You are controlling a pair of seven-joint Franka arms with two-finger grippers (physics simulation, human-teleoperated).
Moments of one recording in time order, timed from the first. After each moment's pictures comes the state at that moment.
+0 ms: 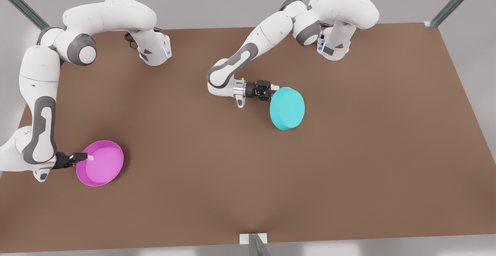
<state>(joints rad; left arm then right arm) -1.10 1.14 -0.13 -1.07 0.99 0.71 -0.96 -0.55 1.01 0.08 -1.17 0.25 1.79 -0.81</state>
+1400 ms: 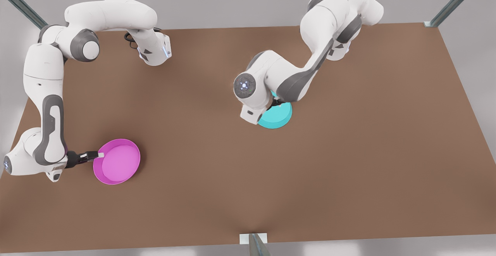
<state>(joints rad) -0.67 0.83 -0.19 -0.74 0.19 1.27 -0.98 -0.48 0.94 0.10 -1.26 0.22 1.73 -0.70</state>
